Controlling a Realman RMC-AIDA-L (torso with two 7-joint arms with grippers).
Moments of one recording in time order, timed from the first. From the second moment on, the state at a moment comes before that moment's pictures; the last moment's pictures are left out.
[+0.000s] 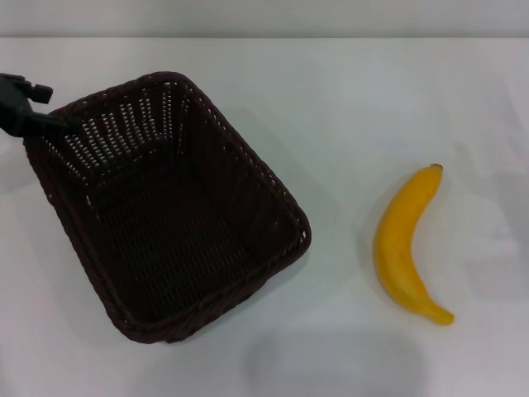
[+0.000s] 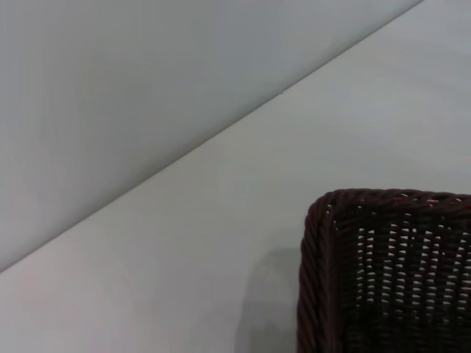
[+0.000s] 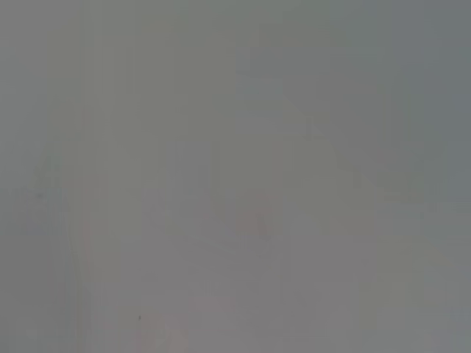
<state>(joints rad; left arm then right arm) -0.65 -1.81 0.81 0.81 2.27 1.41 -1.76 0.29 2.02 1.84 0.17 -0.22 1.33 -2.66</state>
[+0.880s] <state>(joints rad) -0.65 -1.84 0.81 0.73 2.27 1.36 -1.68 0.28 2.02 1.84 0.17 -0.22 1.33 -2.66</state>
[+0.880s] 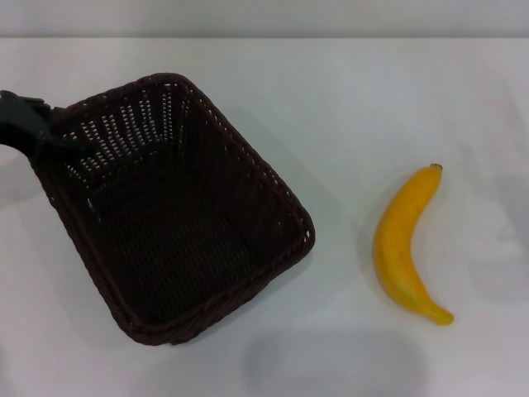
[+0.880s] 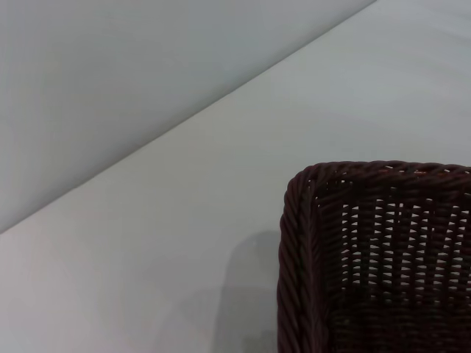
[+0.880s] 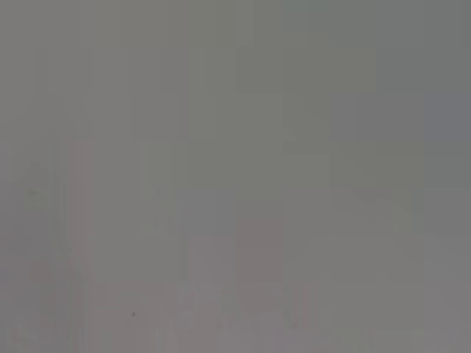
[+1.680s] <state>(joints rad) -0.64 -1.85 0.81 0.74 2.27 1.36 -1.70 0.29 2.02 1.83 0.17 -0.22 1.32 -2.65</state>
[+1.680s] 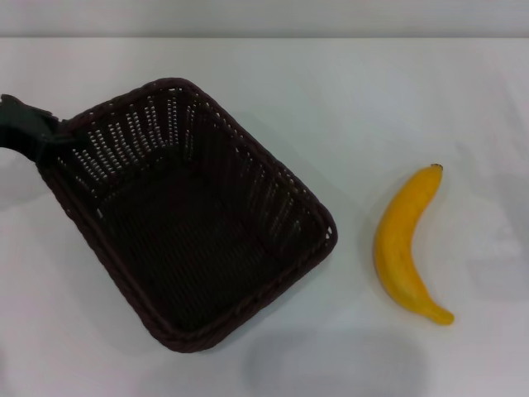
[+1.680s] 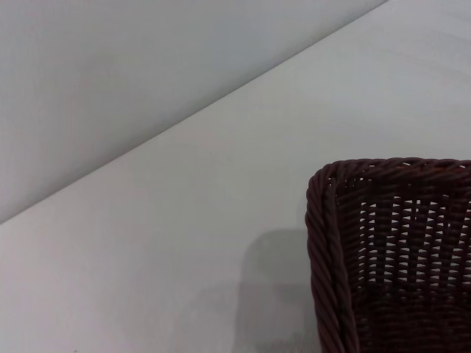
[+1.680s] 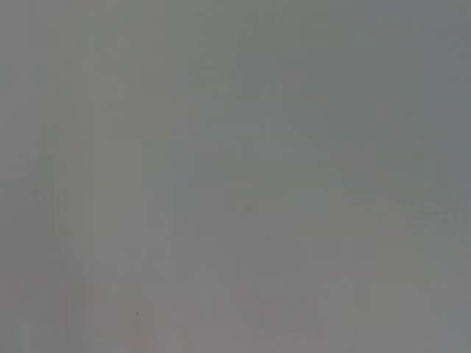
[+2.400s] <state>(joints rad) -0.48 -2.01 0.77 1.13 2.16 1.39 -2.07 0.31 2.00 1.90 0.25 -0.22 1.32 -2.66</state>
